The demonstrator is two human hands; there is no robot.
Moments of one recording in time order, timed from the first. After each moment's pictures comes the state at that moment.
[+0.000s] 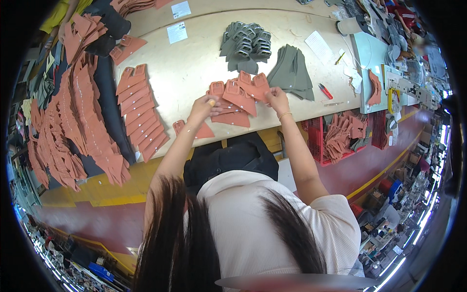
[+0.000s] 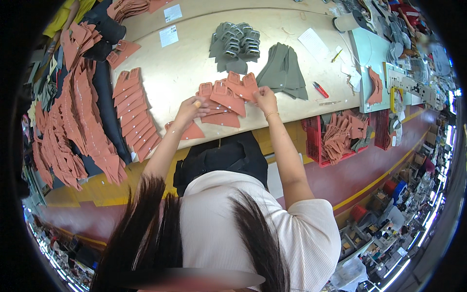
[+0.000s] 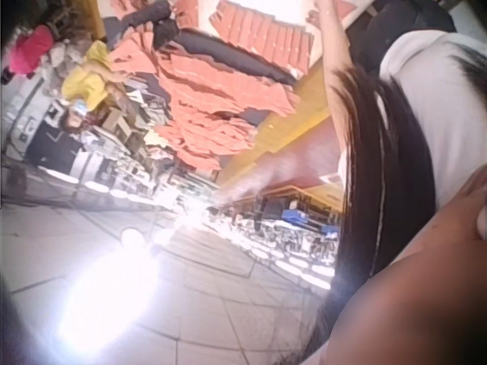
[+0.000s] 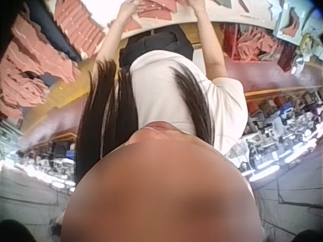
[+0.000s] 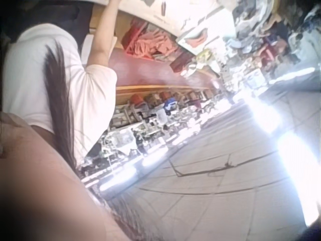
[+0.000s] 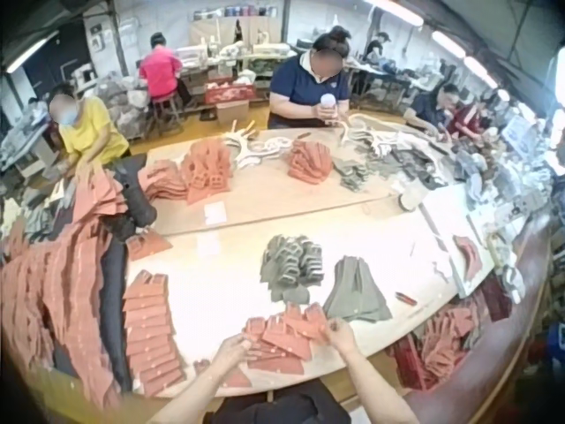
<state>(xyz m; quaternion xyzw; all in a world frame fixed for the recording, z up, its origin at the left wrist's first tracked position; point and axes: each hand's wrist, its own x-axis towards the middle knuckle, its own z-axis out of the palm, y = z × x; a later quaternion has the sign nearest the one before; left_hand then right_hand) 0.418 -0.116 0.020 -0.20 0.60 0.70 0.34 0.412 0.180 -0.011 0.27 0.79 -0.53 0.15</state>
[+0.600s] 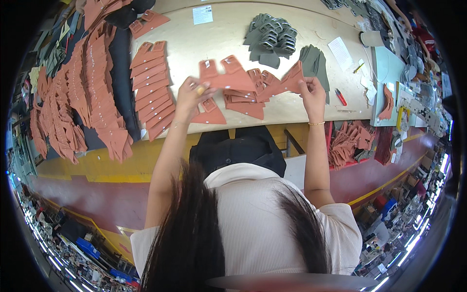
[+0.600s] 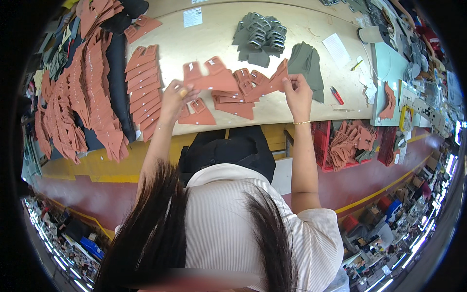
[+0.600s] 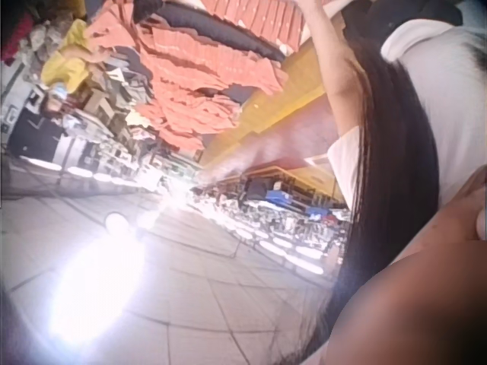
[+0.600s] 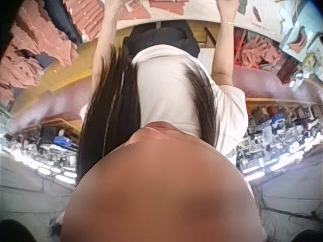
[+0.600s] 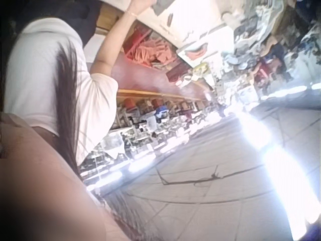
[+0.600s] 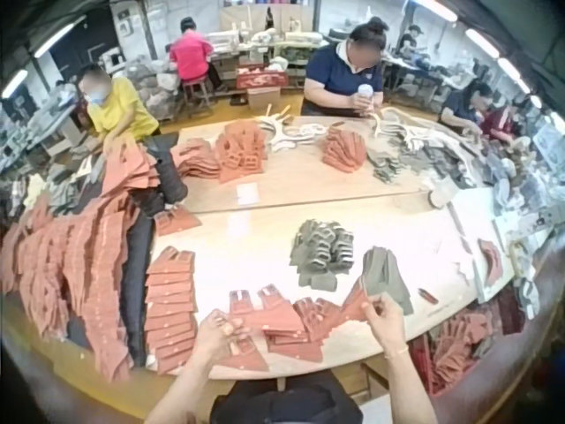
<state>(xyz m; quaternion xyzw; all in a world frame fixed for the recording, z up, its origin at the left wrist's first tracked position) 0.435 -0.174 0.071 -0.27 0.56 0.76 0.17 0.404 0.163 0.115 0.16 0.83 -0.53 0.03</state>
